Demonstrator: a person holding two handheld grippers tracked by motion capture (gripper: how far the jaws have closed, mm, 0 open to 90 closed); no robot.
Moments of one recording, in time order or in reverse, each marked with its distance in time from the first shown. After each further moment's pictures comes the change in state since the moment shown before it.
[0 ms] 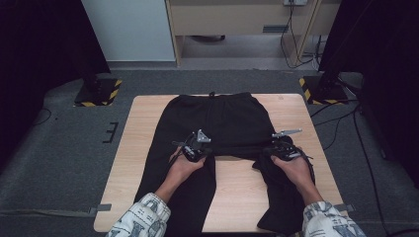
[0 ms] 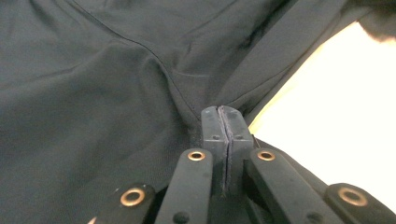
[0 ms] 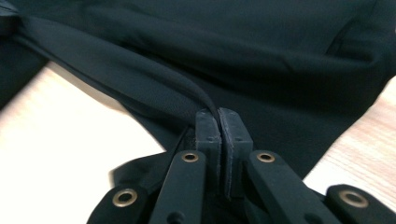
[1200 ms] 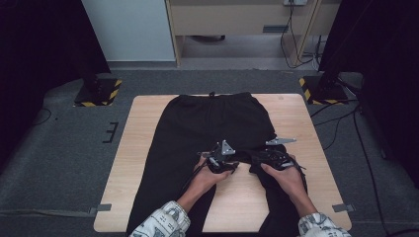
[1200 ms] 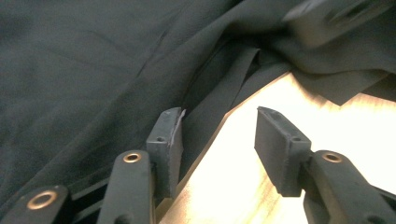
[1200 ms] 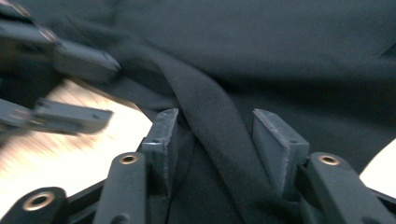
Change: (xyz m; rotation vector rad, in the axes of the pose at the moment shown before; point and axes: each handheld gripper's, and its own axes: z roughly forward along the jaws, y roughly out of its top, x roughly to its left) left arm -0.066 0.013 0.047 -0.078 -0.059 0.044; right arm 0.034 -0.015 -0.001 -0.088 0.010 0.005
